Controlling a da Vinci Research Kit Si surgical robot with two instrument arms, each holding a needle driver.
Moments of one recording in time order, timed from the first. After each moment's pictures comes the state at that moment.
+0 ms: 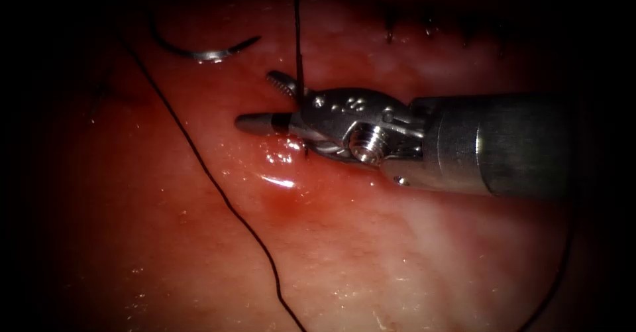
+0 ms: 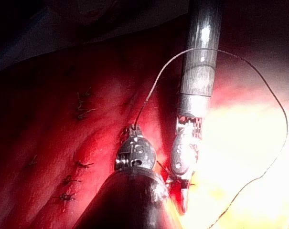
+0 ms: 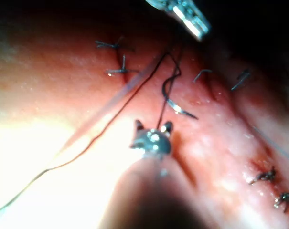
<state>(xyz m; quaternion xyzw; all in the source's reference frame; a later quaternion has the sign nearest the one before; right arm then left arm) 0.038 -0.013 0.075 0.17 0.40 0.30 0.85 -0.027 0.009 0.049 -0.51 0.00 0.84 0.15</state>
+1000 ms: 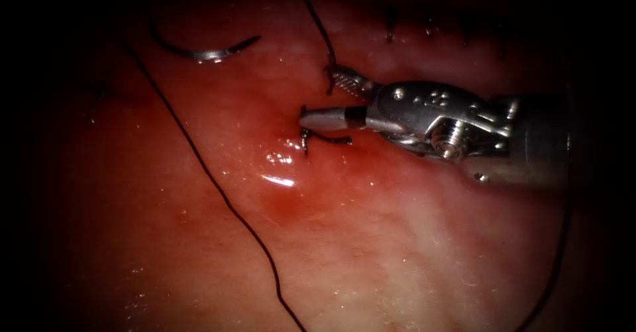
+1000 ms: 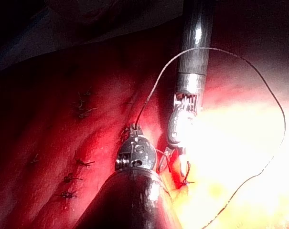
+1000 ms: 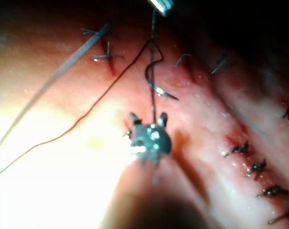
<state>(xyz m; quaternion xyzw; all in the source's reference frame) 0.029 -0.010 0.071 0.09 0.52 0.28 0.80 -0.025 0.009 0.048 -0.52 -0.01 0.84 0.14</state>
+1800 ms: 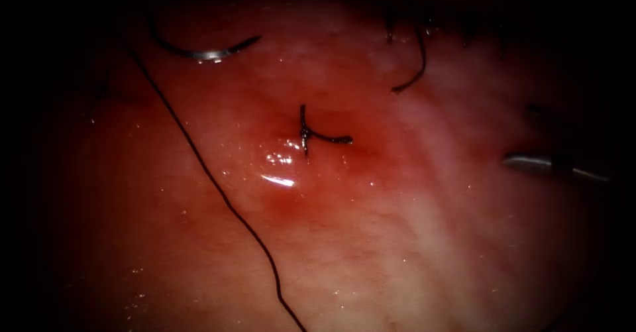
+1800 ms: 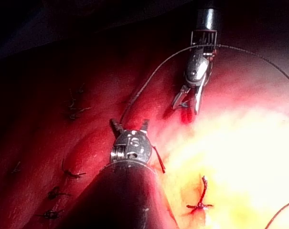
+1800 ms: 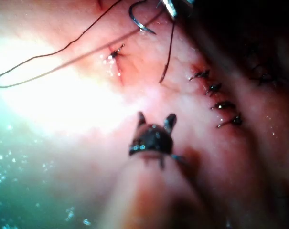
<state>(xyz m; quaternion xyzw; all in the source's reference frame) 0.009 -0.013 0.067 -0.05 0.46 0.29 0.84 -0.037 0.009 0.059 -0.53 -0.01 0.84 0.15</state>
